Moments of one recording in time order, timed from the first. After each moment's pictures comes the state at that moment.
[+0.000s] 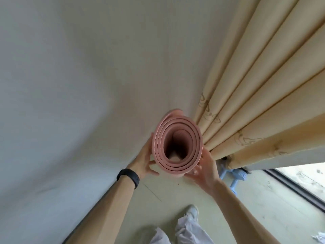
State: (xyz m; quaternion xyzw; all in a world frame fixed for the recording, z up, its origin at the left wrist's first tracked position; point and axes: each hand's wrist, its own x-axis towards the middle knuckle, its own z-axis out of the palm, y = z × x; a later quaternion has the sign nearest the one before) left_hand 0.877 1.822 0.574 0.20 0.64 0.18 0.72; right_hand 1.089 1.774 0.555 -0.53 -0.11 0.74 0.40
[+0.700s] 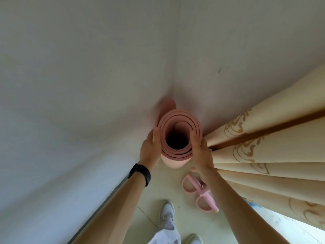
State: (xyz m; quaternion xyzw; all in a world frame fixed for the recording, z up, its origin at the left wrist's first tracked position) left_hand 0.899 2.019 0.409 0.33 0.73 0.23 0.56; right_hand 1.057 2.003 0.398 -0.73 -0.31 0.54 0.29
